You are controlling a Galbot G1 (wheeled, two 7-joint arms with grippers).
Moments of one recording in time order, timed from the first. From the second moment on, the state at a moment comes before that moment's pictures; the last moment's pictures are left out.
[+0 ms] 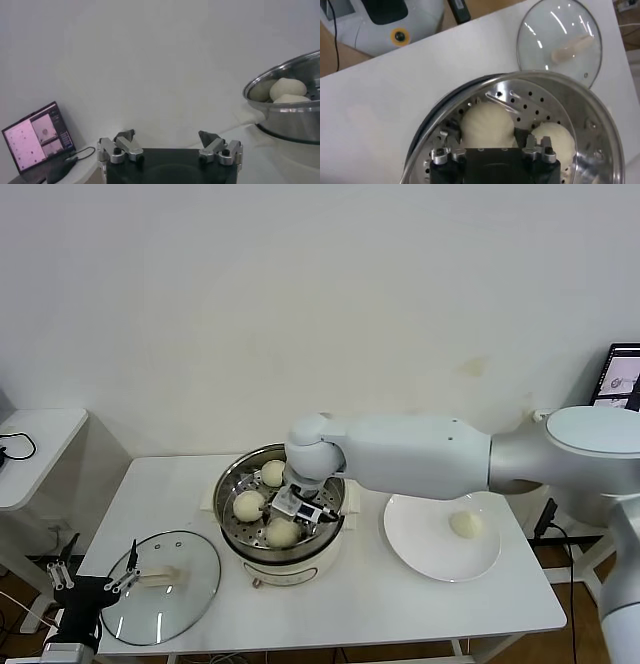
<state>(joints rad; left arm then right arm) 1.79 -1.27 -0.88 -2.19 0.02 0.04 -0.08 0.50 1.30 -1.30 1.43 0.05 0.06 -1.01</state>
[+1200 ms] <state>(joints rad) 1.78 -1.23 -0.87 -2.20 0.02 0.05 -0.08 0.37 0.69 -1.00 1.49 0.02 -0.25 -1.11</state>
